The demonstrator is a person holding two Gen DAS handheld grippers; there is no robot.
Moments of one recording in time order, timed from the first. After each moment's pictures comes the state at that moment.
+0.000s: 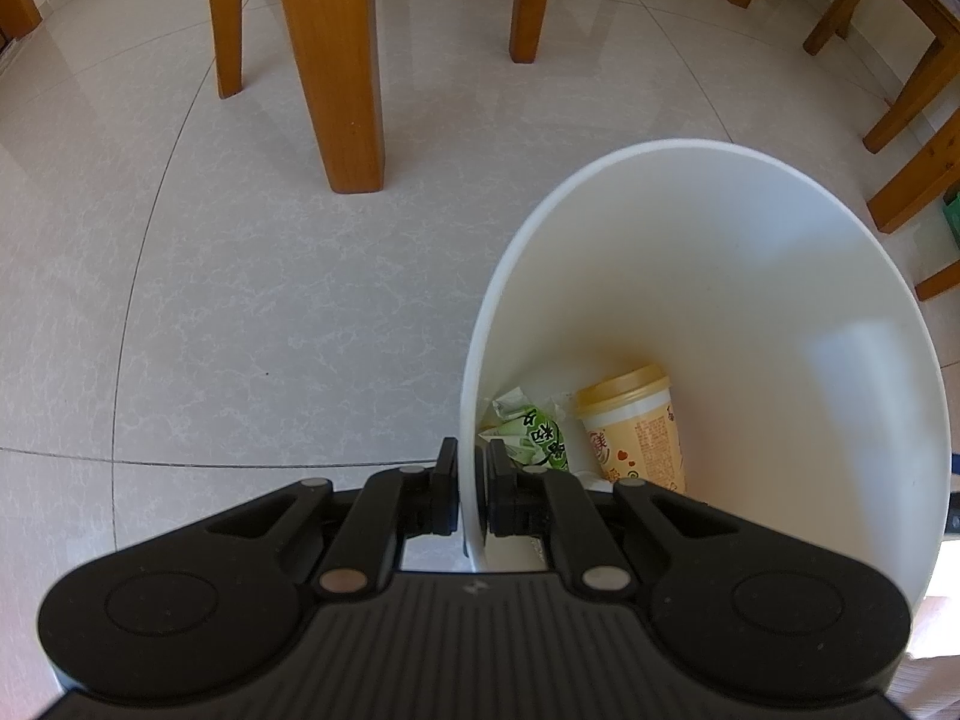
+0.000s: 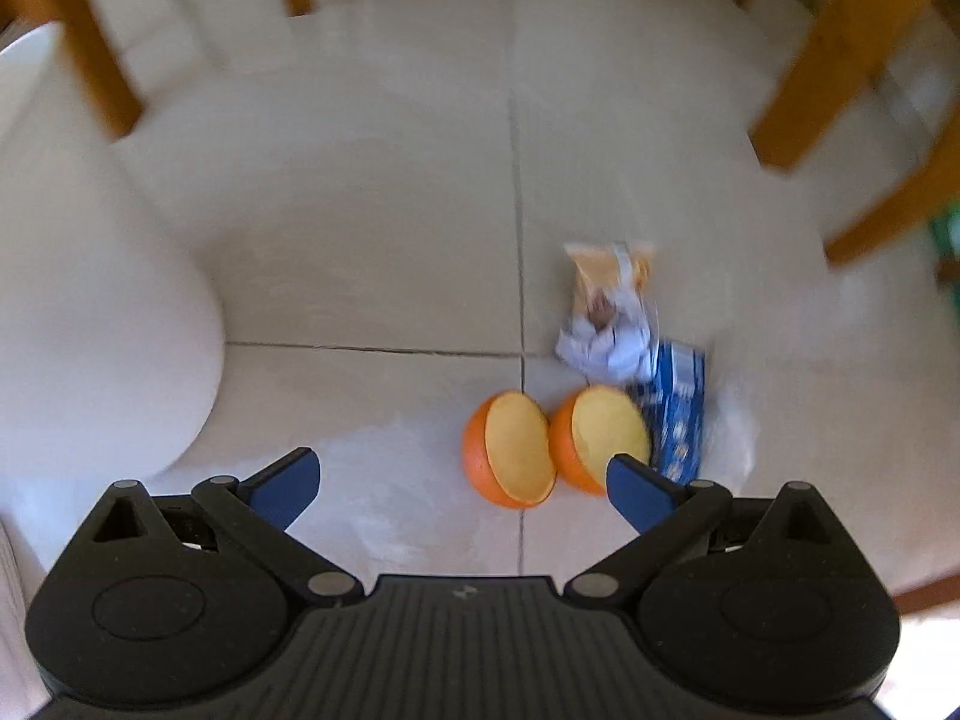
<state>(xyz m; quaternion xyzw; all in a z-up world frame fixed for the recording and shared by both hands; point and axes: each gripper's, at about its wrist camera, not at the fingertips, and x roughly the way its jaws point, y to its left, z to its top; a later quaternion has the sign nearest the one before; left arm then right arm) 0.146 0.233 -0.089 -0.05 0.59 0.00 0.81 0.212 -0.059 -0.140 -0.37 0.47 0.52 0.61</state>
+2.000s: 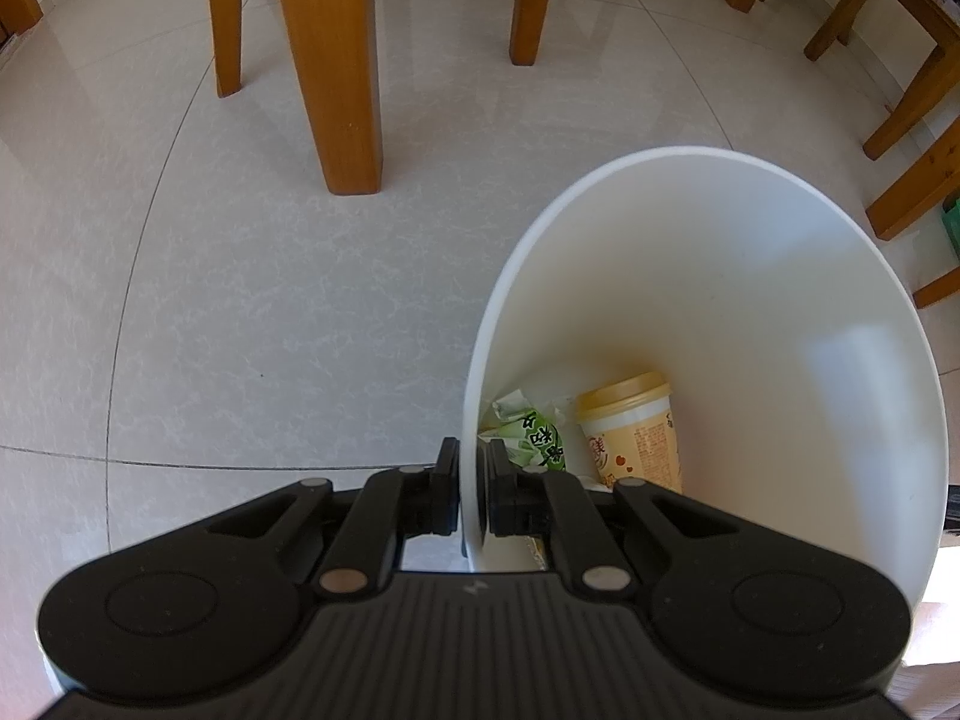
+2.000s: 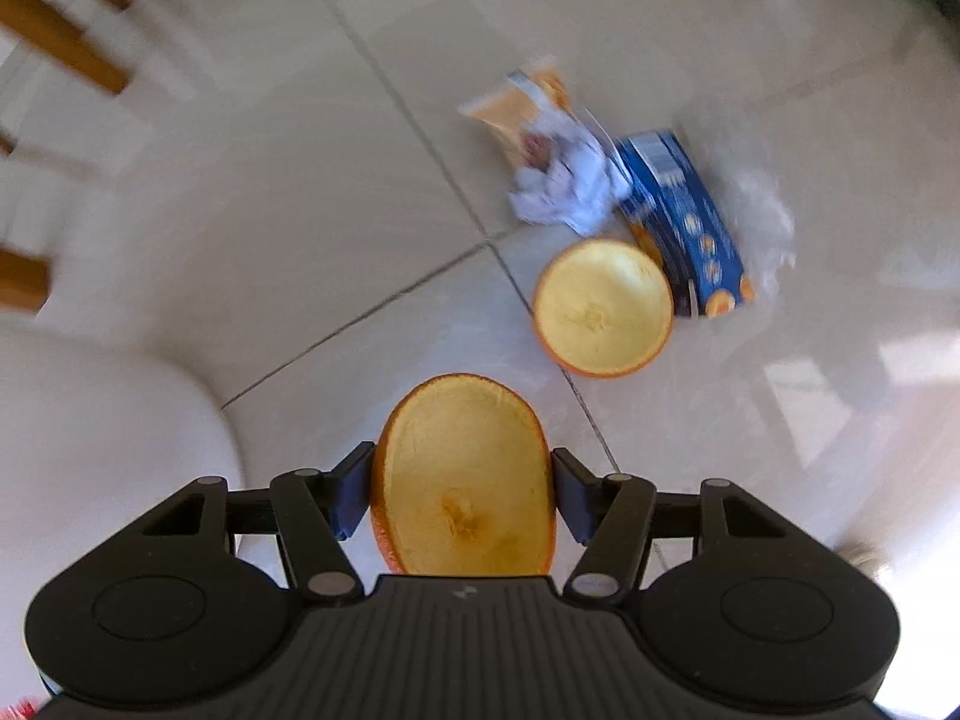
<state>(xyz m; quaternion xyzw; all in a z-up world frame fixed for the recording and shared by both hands) 0.153 0.233 -0.088 -0.05 0.59 0.00 0.80 0.230 -0.083 -0.135 -0.34 0.58 0.52 0.52</state>
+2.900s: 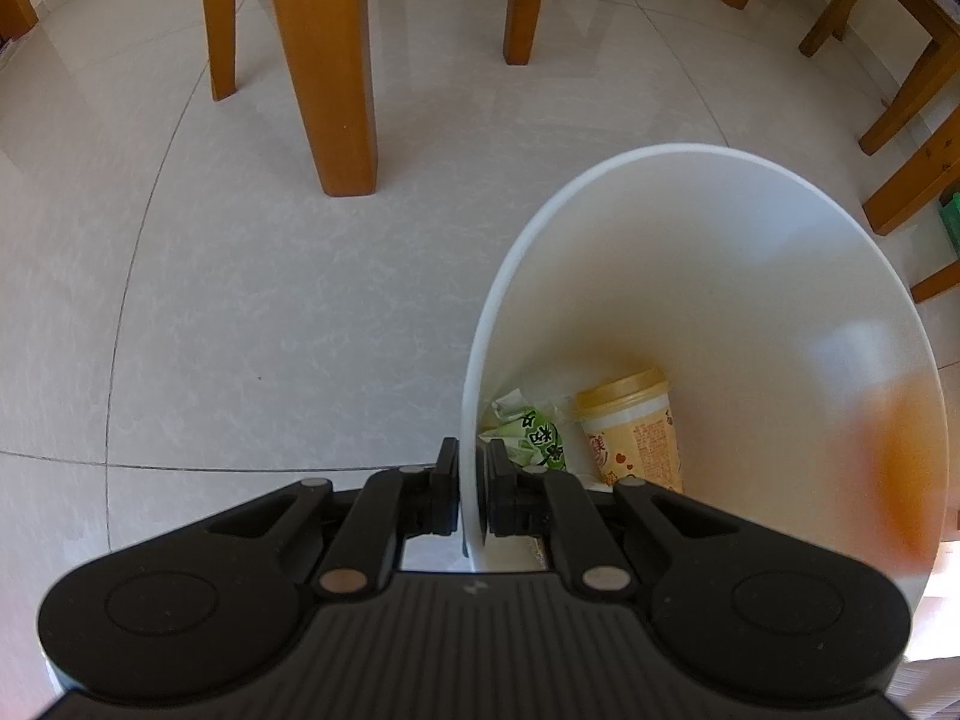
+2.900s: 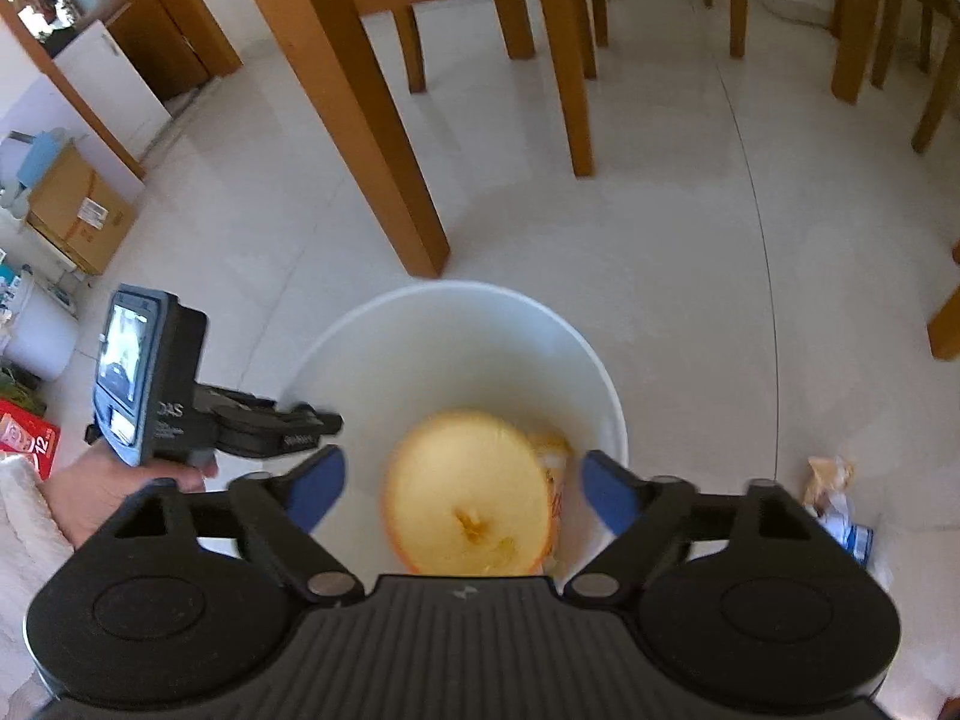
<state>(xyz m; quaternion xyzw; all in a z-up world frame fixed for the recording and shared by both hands) 0.150 0.235 -0.090 -0.05 0.59 -0.01 0.81 0.063 -0.099 0.100 -0.39 0.33 0.82 0.25</state>
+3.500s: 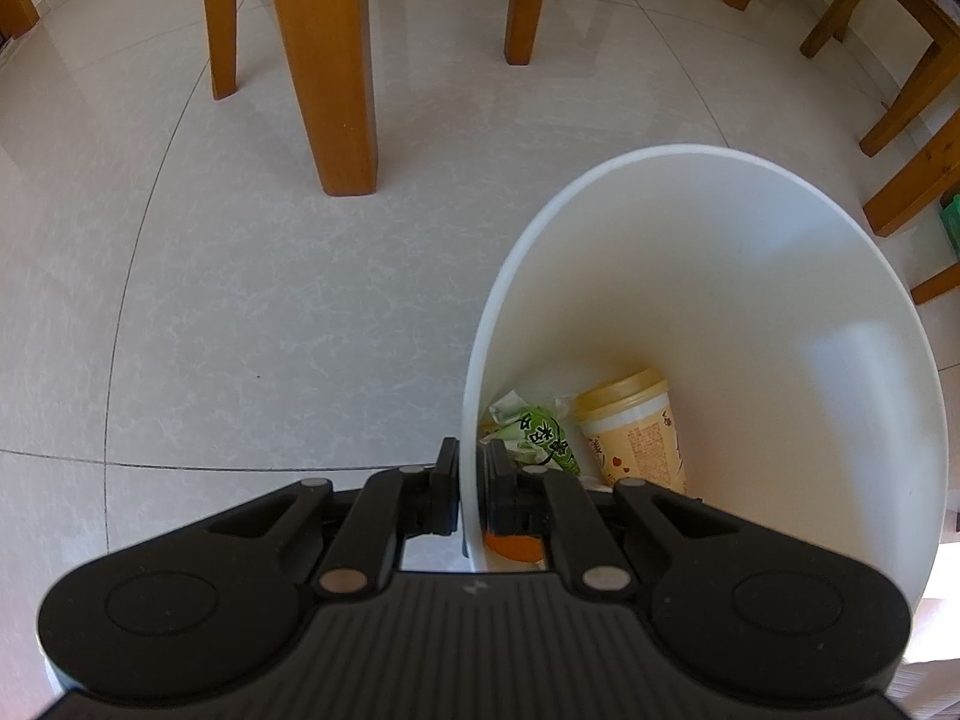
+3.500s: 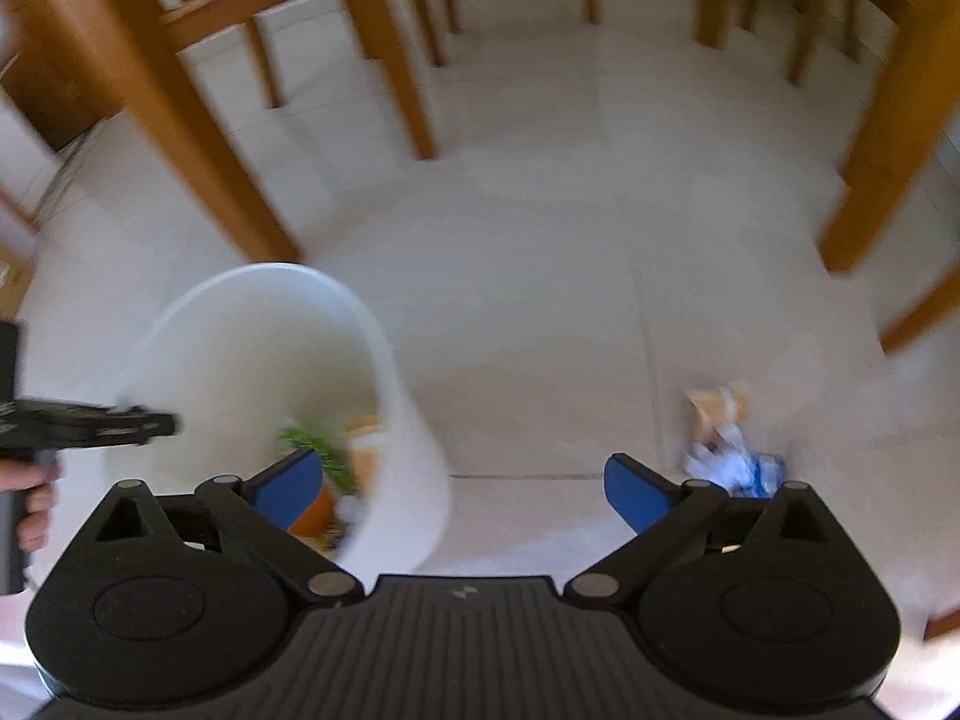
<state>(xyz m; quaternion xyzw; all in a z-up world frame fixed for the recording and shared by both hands) 0.150 0.231 -0.090 -0.05 0.59 -0.01 0.81 0.163 -0.046 0.024 -0.41 0.36 0.77 0.33</state>
